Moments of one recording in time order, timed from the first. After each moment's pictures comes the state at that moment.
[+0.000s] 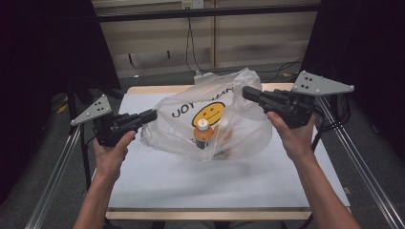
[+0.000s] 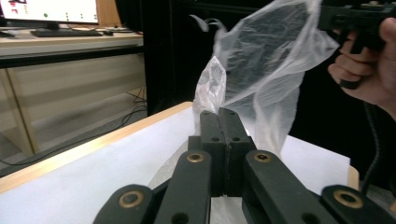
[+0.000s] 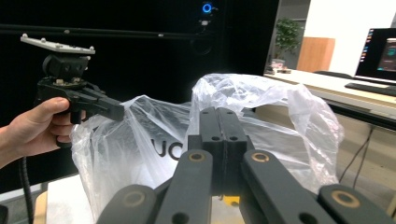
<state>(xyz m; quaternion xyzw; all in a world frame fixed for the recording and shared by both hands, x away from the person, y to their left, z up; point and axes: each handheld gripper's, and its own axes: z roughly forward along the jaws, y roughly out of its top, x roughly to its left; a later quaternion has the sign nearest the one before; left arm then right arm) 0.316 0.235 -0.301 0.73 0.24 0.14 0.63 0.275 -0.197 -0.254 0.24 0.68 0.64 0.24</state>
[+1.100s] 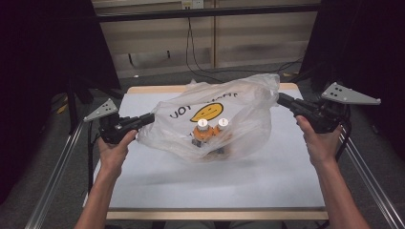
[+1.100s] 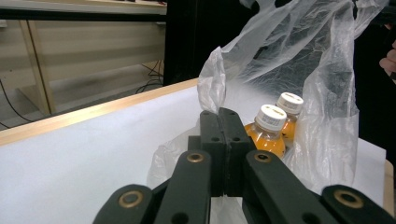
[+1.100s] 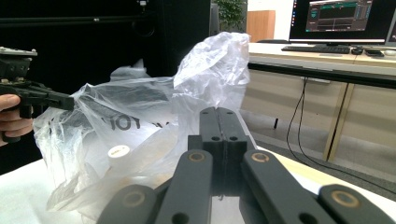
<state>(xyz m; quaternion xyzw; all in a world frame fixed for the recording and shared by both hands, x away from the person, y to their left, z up) 0.350 0.248 -0.347 0.73 0.29 0.11 0.60 0.278 -0.270 -0.298 0.35 0.66 0.60 0.27</state>
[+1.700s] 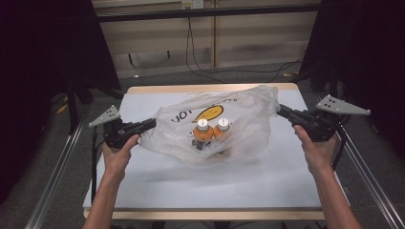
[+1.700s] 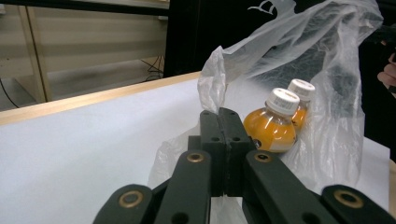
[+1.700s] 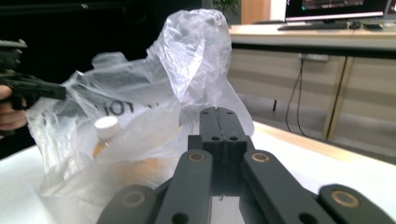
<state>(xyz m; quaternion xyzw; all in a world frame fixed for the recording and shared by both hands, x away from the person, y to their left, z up) 0.351 0.249 -0.375 0.73 0.31 0.10 0.60 0.280 -0.275 -0.335 0.39 0.66 0.59 0.26</state>
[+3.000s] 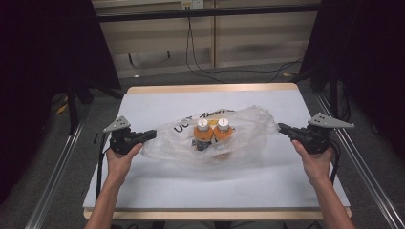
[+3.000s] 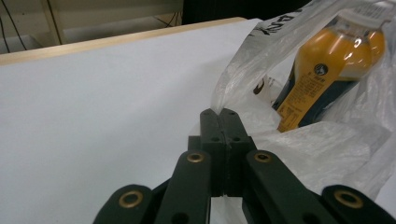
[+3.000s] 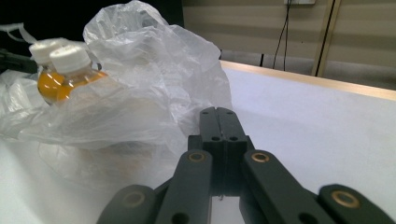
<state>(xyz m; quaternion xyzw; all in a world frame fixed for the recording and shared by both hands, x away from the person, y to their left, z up) 0.365 0.256 -0.423 0.78 0.33 0.11 0.52 0.284 -0.293 -0.402 0.44 0.69 0.52 0.23</state>
